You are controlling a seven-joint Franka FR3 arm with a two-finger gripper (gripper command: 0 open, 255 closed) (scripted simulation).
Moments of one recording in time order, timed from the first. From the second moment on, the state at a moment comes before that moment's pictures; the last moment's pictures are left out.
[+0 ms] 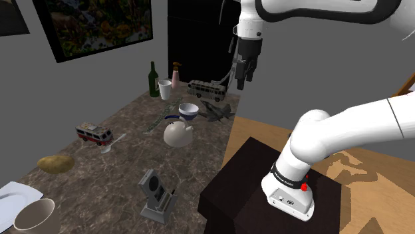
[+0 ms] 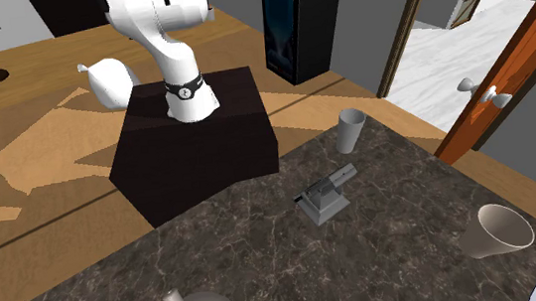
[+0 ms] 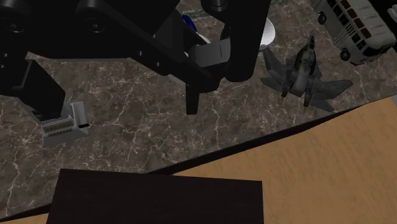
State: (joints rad) arm -0.01 -0.79 0.07 -2.38 0.00 1.48 -0.06
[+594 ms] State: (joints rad) arm 0.00 -0.69 0.25 -2.44 0.10 1.61 0.20
